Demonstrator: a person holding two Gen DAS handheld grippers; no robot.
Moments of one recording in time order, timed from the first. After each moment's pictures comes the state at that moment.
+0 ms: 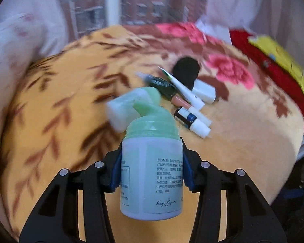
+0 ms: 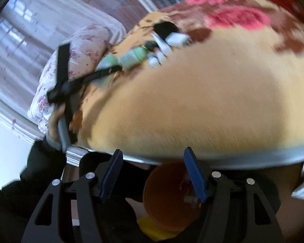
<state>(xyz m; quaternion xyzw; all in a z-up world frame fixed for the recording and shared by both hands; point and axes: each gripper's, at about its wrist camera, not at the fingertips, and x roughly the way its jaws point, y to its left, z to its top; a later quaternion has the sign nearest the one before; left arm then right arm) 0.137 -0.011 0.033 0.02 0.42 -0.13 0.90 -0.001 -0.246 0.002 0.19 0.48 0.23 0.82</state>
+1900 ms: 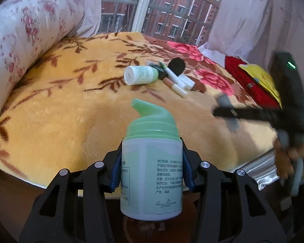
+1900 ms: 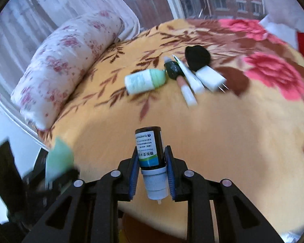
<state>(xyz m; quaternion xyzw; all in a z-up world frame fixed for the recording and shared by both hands) -0.009 0.000 0.025 -0.09 0.36 -0.11 0.92 0.074 -0.183 0.034 0.07 0.46 0.23 0.85</state>
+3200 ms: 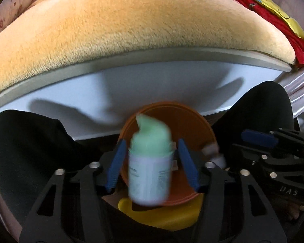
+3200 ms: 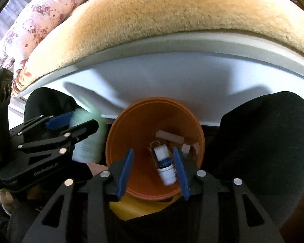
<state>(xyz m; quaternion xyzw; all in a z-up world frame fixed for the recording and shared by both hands) -0.065 -0.045 -0.105 0.01 0.54 -0.12 0.83 -0.074 -0.173 -0.111 0.07 0.57 0.15 0.81</state>
